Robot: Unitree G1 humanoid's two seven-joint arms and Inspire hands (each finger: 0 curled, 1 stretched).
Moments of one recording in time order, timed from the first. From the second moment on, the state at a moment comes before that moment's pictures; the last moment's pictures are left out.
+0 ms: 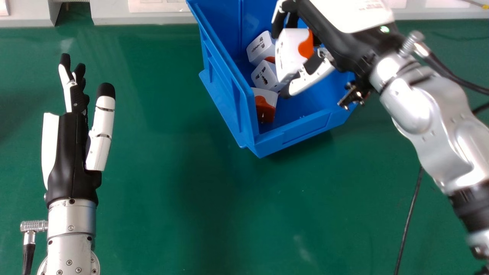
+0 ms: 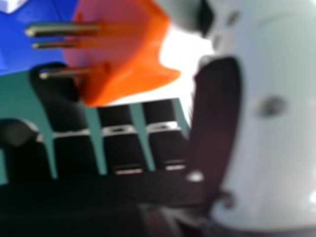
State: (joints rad) left arm 0.09 0.19 0.19 -0.01 0.14 -0.27 0.09; right arm -0.75 -0.42 0.29 0.35 -0.82 -0.19 0.09
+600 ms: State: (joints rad) left arm 0.11 0.18 0.19 -0.03 0.14 -0.27 0.09; right arm -1.18 -0.27 0.51 1.03 -0.91 -0.14 -0.06
